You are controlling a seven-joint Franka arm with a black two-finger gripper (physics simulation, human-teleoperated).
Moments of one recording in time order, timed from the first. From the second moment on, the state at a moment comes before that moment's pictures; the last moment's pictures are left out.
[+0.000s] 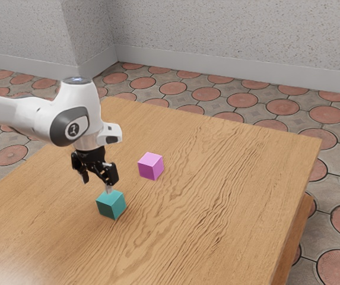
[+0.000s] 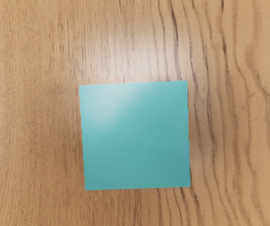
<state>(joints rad) 0.03 0.06 -0.02 -2.21 0.04 2.19 0.03</state>
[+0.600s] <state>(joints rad) 0.04 0.21 -0.02 -2.20 0.02 2.32 0.04</state>
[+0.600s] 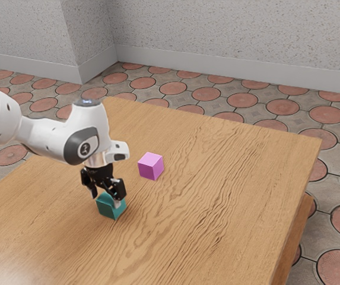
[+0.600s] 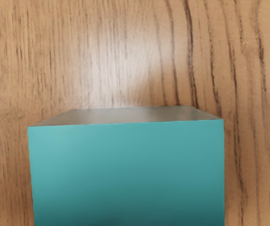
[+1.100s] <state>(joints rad) 0.03 0.24 -0.02 -2.19 -0.02 2.38 0.08</state>
